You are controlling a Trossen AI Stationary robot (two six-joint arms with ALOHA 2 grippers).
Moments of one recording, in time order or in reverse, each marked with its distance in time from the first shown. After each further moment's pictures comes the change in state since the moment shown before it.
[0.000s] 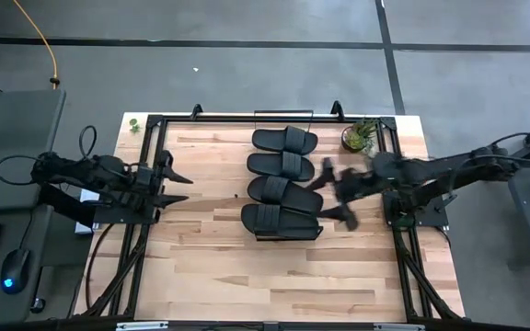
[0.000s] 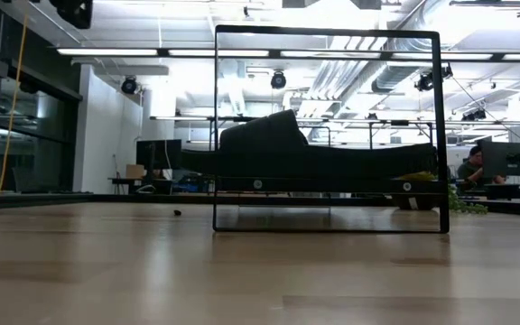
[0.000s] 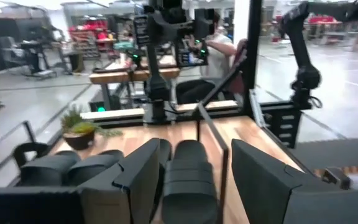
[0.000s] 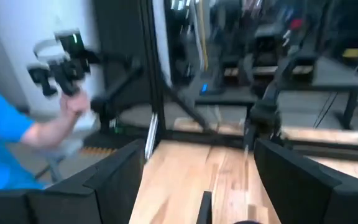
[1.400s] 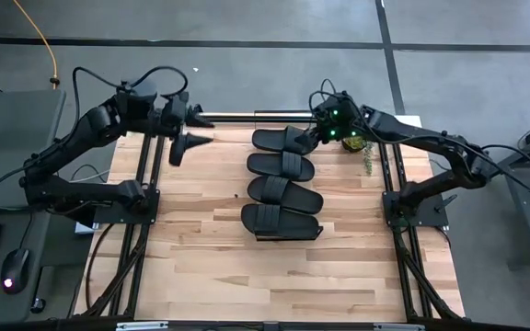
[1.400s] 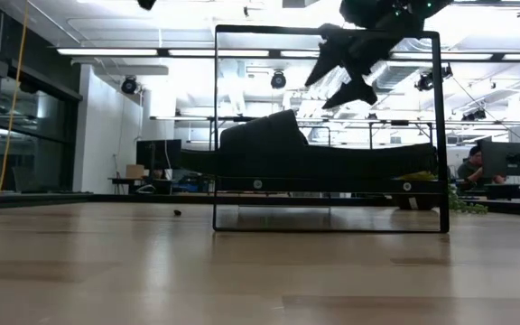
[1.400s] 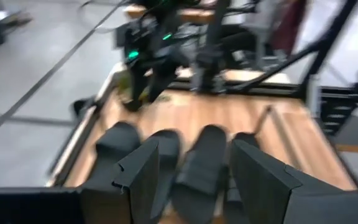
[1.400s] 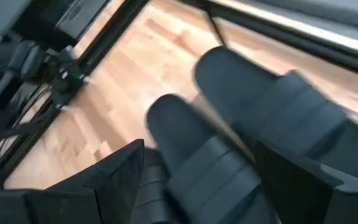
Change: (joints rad) left arm 0.789 0.683 0.793 -0.470 0.606 0.107; right arm -0.685 0.328 0.231 -0.538 -0.059 0.455
